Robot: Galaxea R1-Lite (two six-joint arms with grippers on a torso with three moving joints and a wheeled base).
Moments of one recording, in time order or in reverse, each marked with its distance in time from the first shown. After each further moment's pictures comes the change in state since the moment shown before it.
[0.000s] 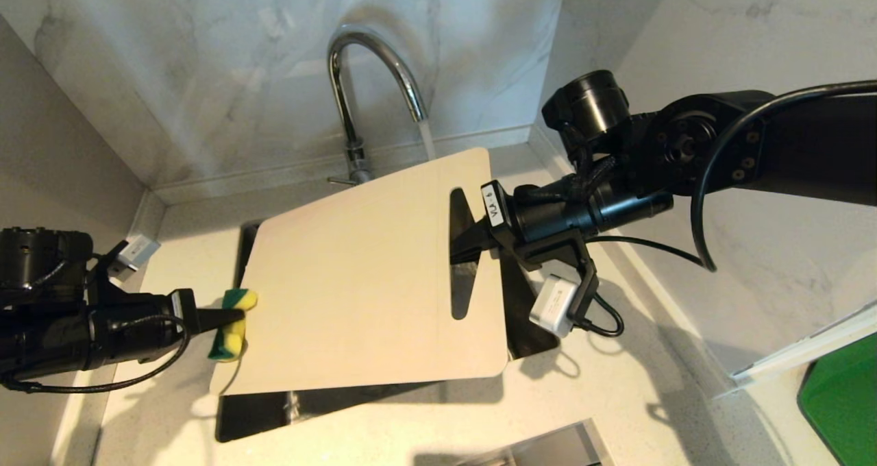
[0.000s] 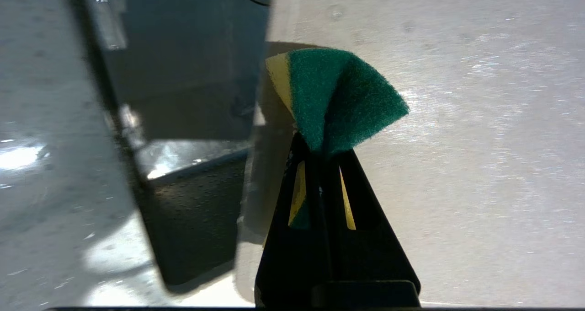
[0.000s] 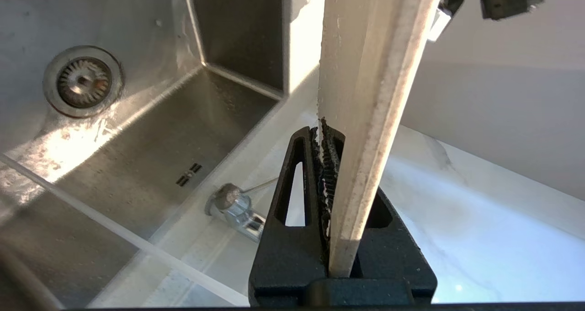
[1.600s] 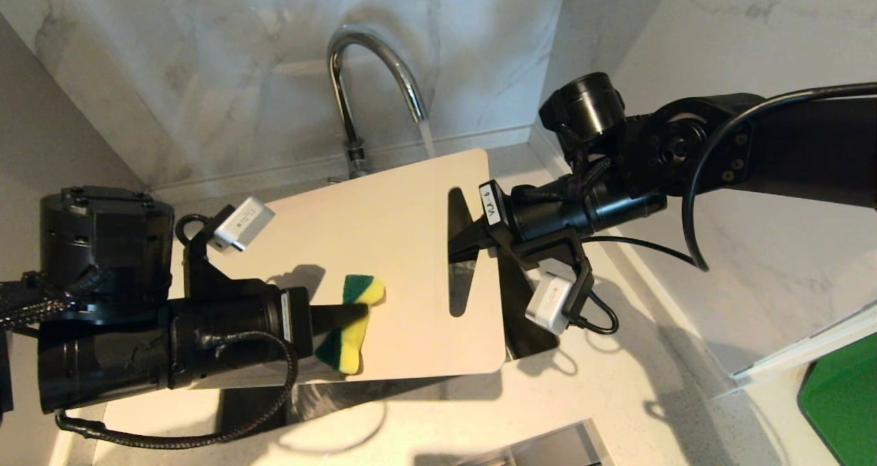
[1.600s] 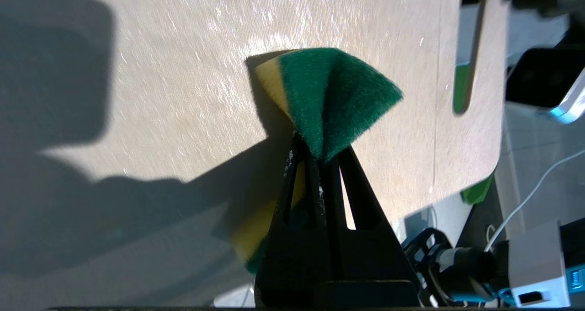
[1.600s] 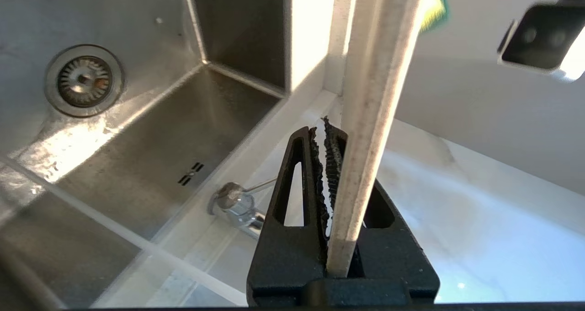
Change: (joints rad) left arm -0.660 -0.066 -0.152 0.021 0.302 -0.111; right arm -0.003 0.018 -0.016 -0.003 -0.003 0.017
